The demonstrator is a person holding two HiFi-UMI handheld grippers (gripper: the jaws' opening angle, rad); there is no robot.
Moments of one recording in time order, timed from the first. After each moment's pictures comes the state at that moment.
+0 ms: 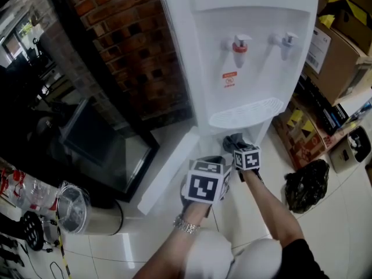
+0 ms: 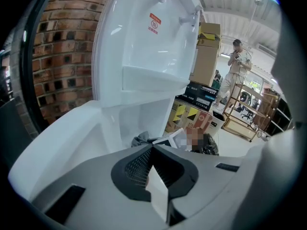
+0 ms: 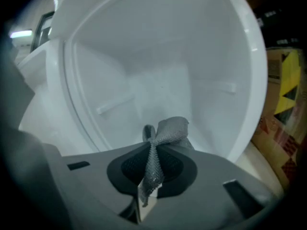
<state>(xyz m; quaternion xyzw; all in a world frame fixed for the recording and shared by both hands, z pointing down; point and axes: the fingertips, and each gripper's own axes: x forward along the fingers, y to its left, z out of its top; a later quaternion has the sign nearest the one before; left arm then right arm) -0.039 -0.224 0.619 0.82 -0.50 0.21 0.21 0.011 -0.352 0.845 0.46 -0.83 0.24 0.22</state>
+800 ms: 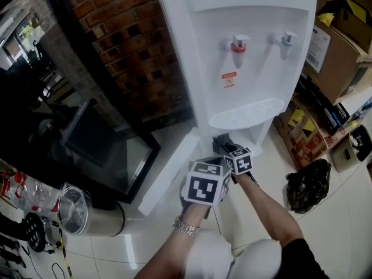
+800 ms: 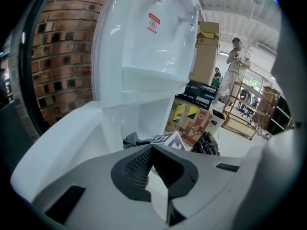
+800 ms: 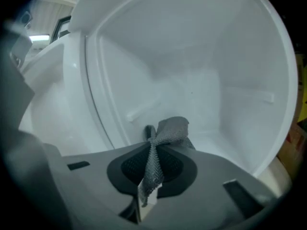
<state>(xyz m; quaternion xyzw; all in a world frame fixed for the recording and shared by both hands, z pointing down) -0.040 -0.223 0.619 0.82 -0.49 0.21 0.20 -0.048 -0.343 0.831 0.40 -0.87 0.21 0.19</state>
